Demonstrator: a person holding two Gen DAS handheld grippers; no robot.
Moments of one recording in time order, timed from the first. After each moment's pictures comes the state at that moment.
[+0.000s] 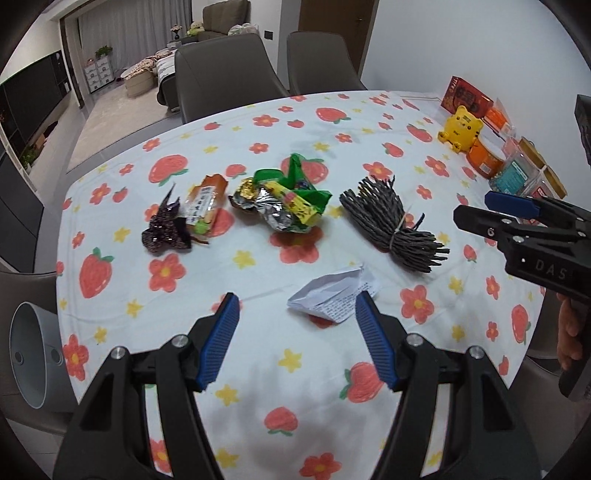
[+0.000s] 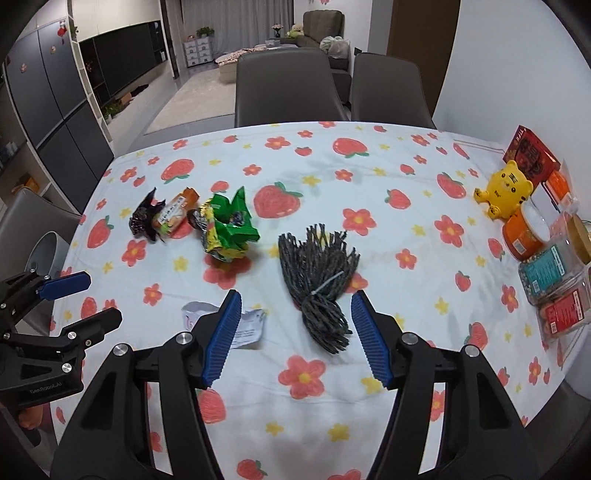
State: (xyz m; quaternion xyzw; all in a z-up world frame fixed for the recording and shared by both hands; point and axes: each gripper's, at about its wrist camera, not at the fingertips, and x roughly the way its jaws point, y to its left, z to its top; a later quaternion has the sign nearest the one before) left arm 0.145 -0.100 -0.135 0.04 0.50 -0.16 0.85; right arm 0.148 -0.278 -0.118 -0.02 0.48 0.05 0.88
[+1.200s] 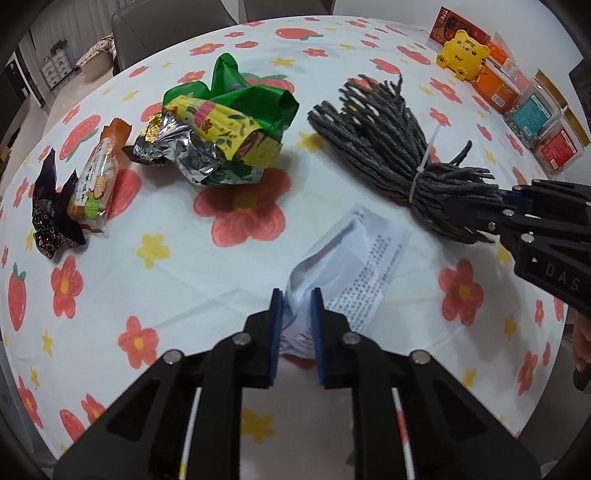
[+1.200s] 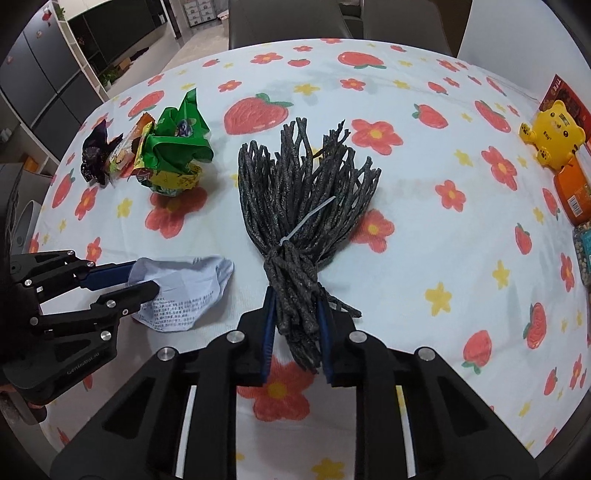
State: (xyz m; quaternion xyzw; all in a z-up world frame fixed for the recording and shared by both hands) left arm 0.193 -0.150 -0.244 0.09 0.57 -0.20 0.79; right arm 0.183 -0.290 -0.222 -0.01 0.55 0.09 0.83
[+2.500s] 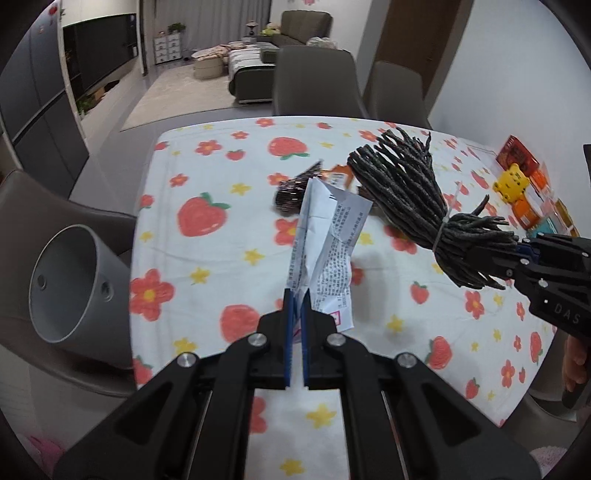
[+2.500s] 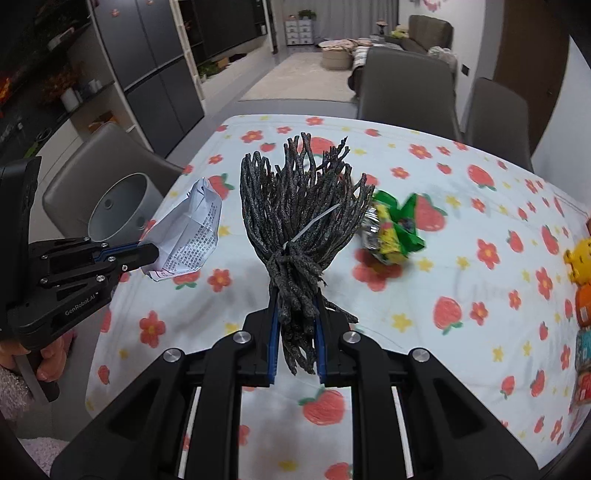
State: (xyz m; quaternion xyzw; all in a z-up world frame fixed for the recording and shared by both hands) left arm 0.090 0.070 -0.125 -0.06 0.47 -0.04 0.88; right arm 0.120 -0.107 -0.105 -0.09 0.48 0.26 0.83
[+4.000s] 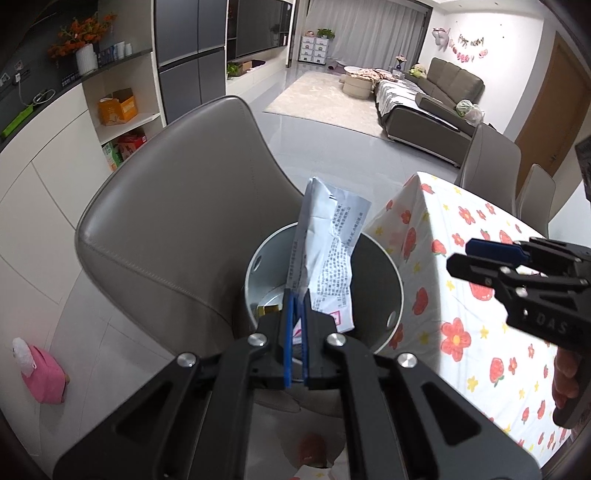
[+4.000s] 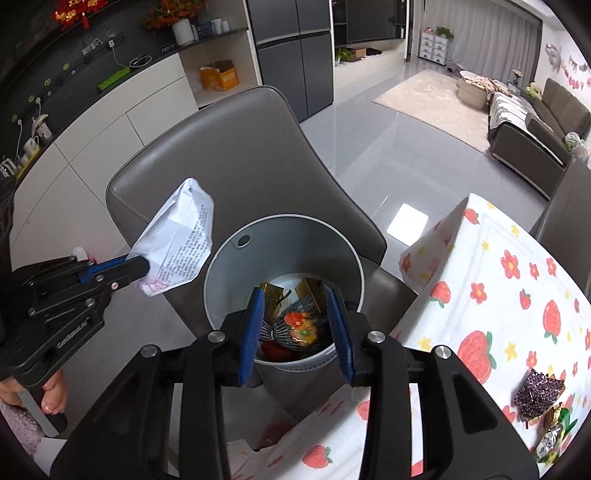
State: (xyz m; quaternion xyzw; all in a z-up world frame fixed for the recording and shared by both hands) left arm 0.032 0.420 -0.117 -0.15 0.43 0.18 0.87; right arm 0.138 0.308 -0.110 -0.18 0.45 0.42 0.77
